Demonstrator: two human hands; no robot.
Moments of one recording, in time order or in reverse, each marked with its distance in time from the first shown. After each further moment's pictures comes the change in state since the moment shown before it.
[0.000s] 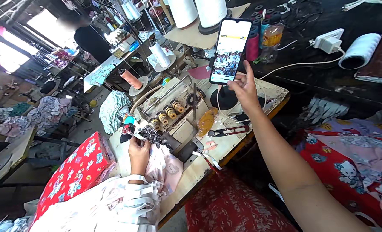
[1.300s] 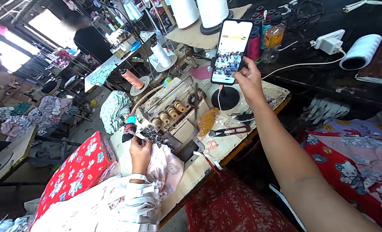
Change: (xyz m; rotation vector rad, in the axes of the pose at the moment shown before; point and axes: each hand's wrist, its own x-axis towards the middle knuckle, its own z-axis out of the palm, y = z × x) left_hand 0.000 0.001 0.000 -0.005 -0.010 -0.012; right_hand 0.024 -0.017 -0.002 -0.023 0.022 0.001
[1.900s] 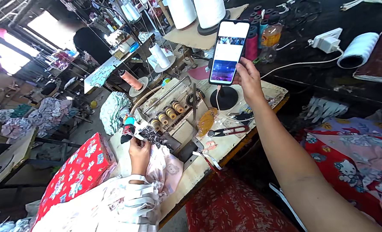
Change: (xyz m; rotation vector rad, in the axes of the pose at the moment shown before) left_hand -0.001 0.002 0.001 0.010 0.019 -0.001; right_hand -0.001 -0.002 -0.004 0.070 -0.019 0.030
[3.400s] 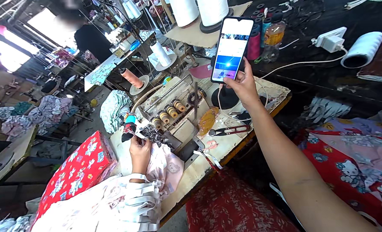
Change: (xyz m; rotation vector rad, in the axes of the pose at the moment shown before) left_hand 0.001 -0.005 -0.001 -0.035 -0.013 0.011; right_hand -0.011 0.012 0.013 0.052 -0.063 -0.002
